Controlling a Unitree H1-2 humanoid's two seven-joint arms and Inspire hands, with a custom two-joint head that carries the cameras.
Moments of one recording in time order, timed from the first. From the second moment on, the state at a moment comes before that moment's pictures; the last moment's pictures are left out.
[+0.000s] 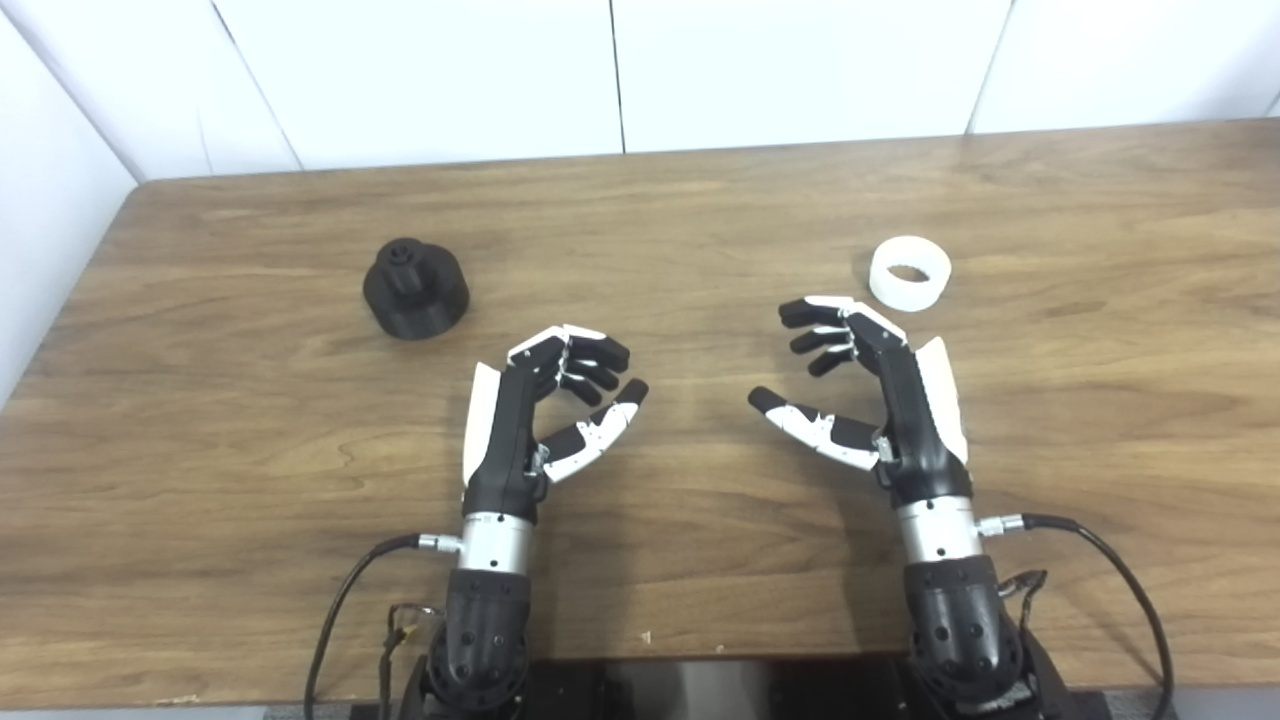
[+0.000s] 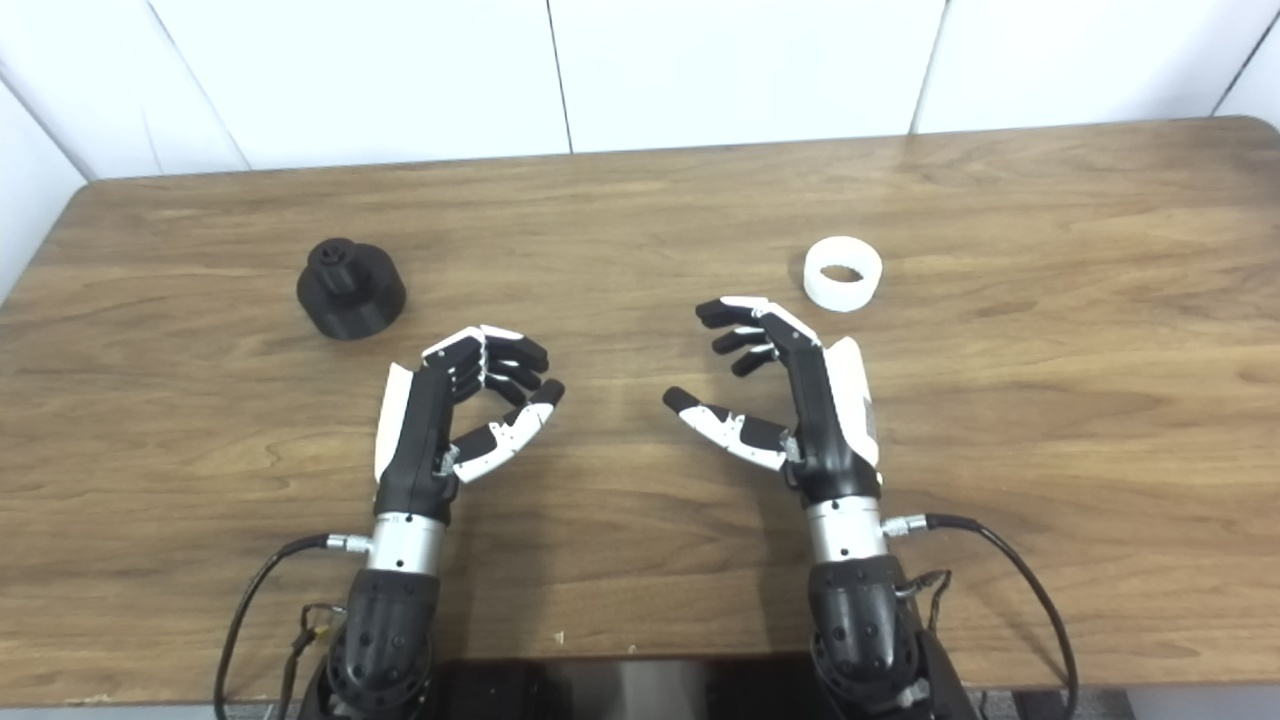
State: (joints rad) left arm 0.06 -0.06 -0.15 -0.12 0.36 -0.18 0.10; right arm 0.05 -0.08 0.28 -0.18 -0.44 -0.10 -0.32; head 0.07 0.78
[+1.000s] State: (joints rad) left arm 0.06 -0.09 -0.19 -0.10 0.44 -0.21 0.18; right arm 0.05 -0.09 0.22 -0.17 -0.34 -0.16 -0.30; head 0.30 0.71
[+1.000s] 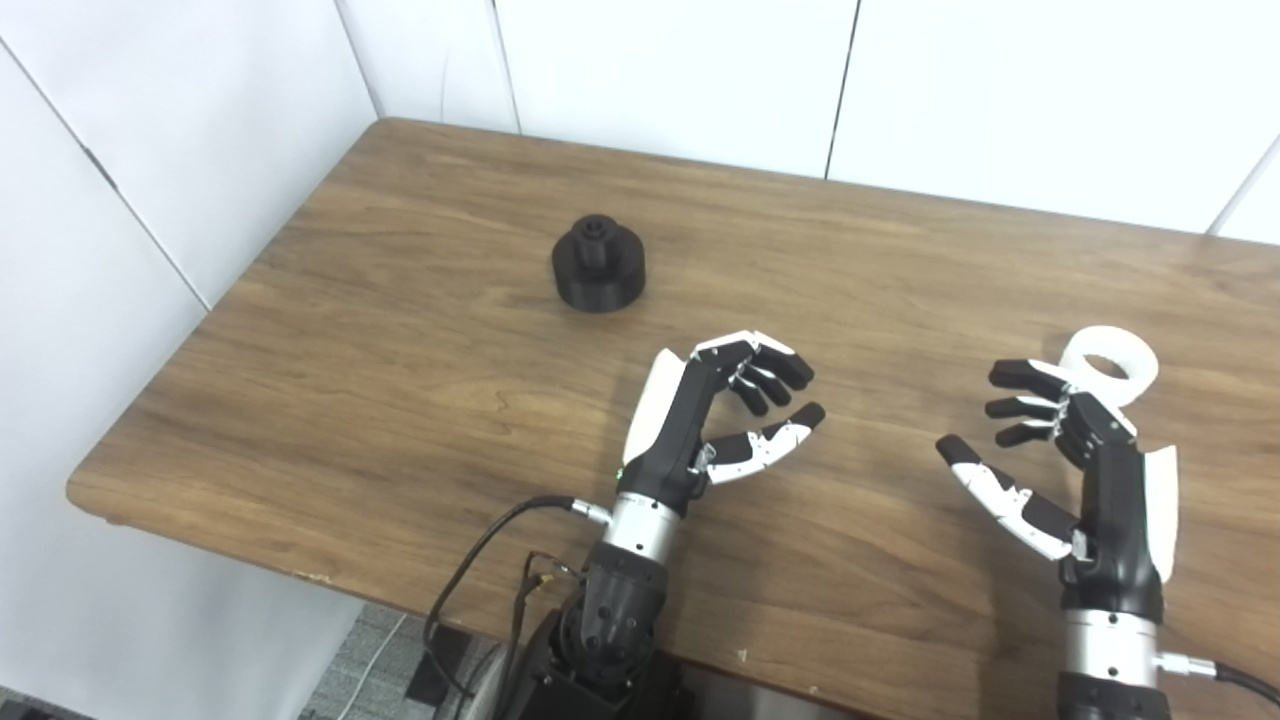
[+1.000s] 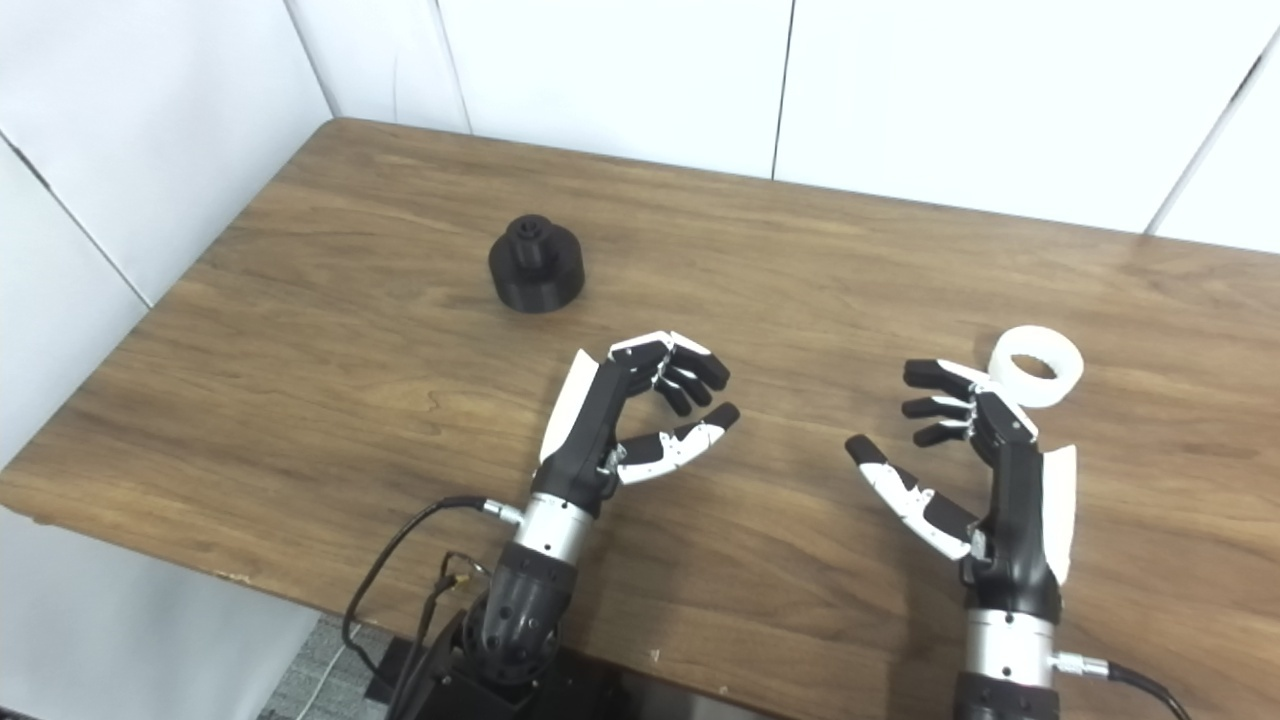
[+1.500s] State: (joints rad) left arm 0.02 -0.02 -0.11 -0.09 0.54 -0.18 0.20; right arm 0.05 -0.09 0.23 -0.17 -0.35 -0.16 -0.30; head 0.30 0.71
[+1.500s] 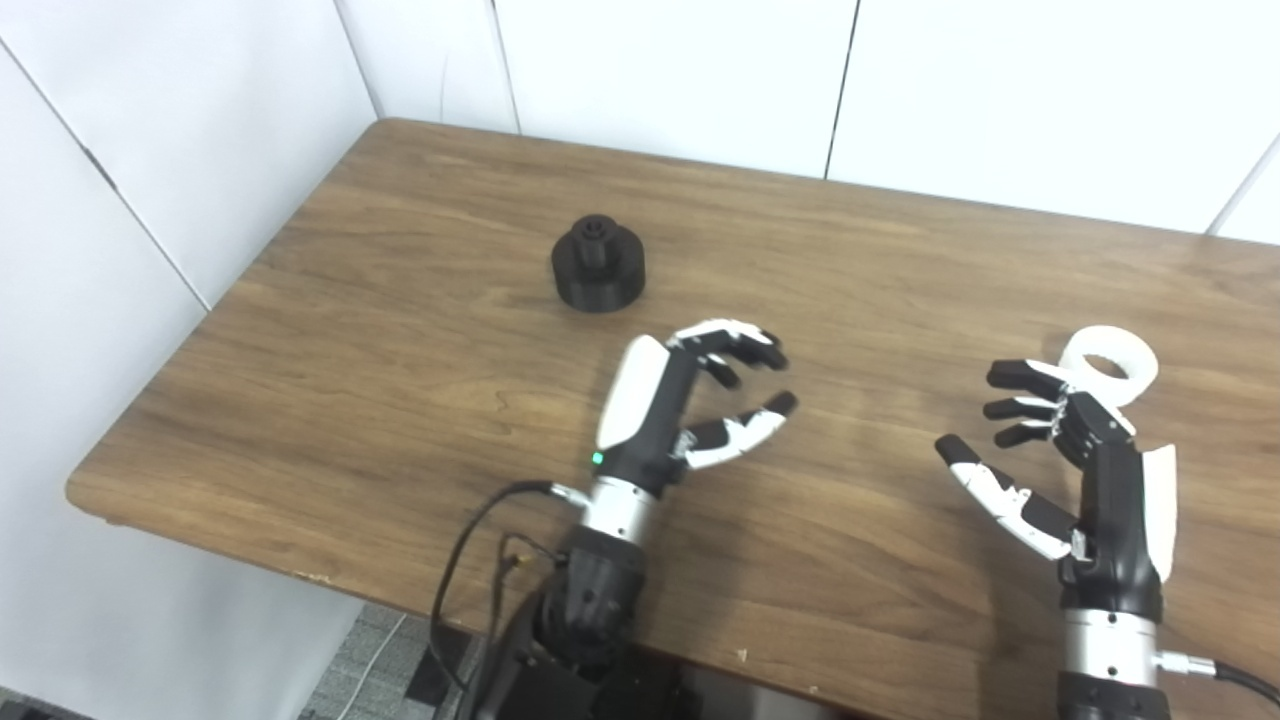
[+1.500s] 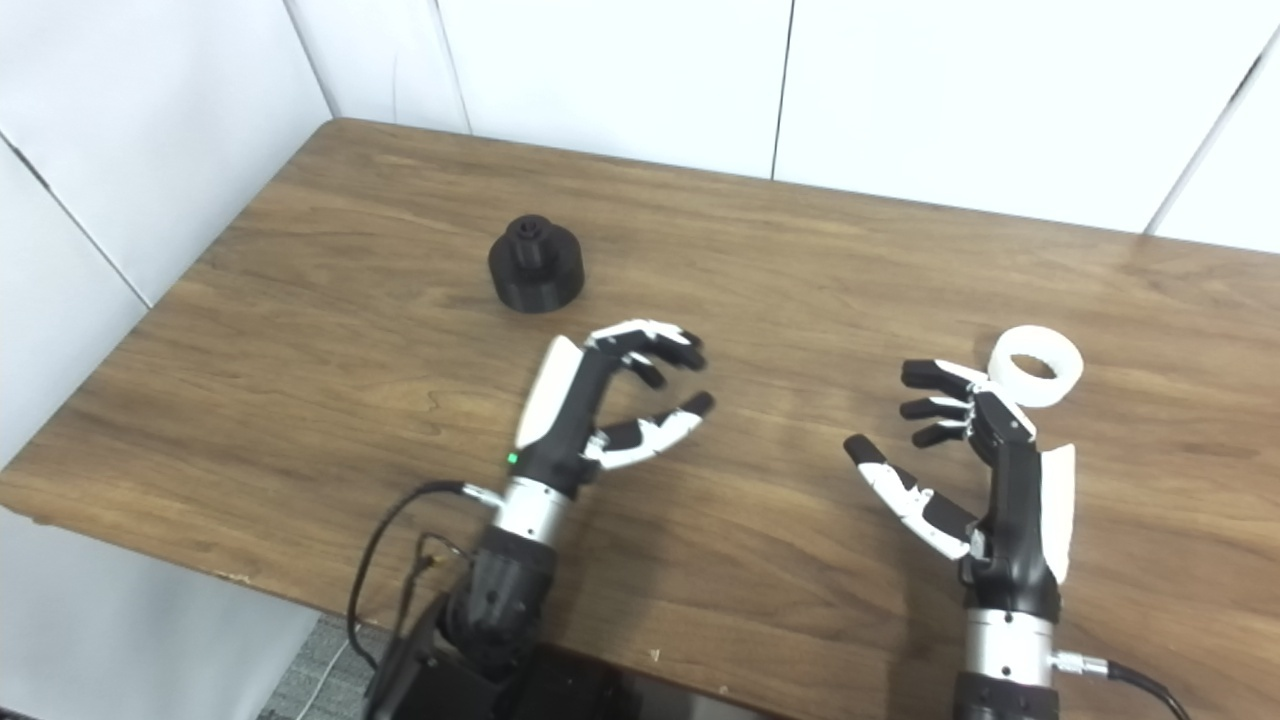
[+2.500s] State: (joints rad) left arm -0.11 0.11 0.07 -0.16 0.58 -0.09 0.26; right arm 0.05 -0.09 0.22 -0.17 -0.34 -0.17 -0.29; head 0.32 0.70
